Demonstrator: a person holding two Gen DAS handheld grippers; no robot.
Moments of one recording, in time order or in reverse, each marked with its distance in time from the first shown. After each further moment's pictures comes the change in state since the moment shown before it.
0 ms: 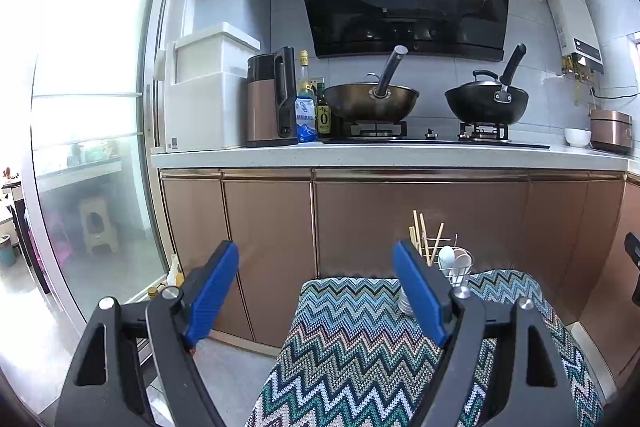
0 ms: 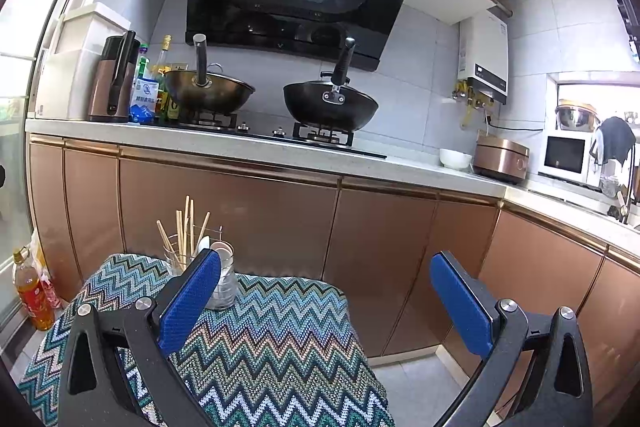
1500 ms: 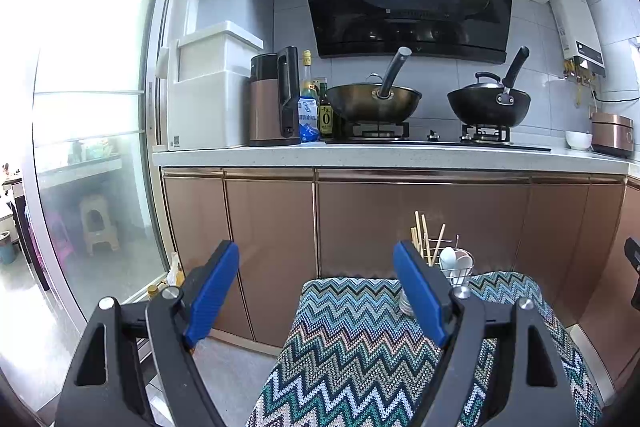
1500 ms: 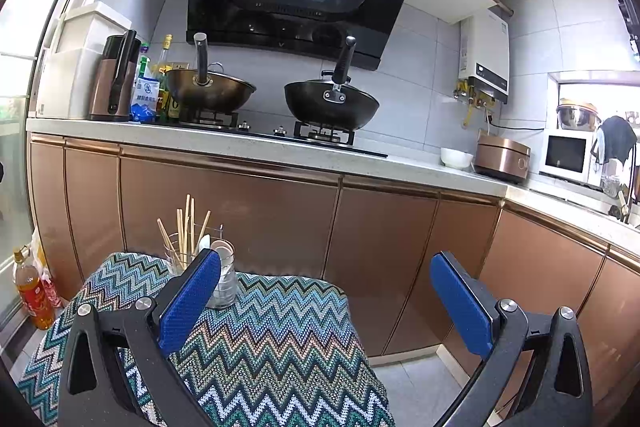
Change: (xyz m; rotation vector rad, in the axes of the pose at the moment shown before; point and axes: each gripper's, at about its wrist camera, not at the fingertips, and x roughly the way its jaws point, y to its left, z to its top) left arm -0.001 0.001 0.001 -0.006 -0.002 0.003; right arm -0.002 0.005 0.000 -0.003 0.000 -0.002
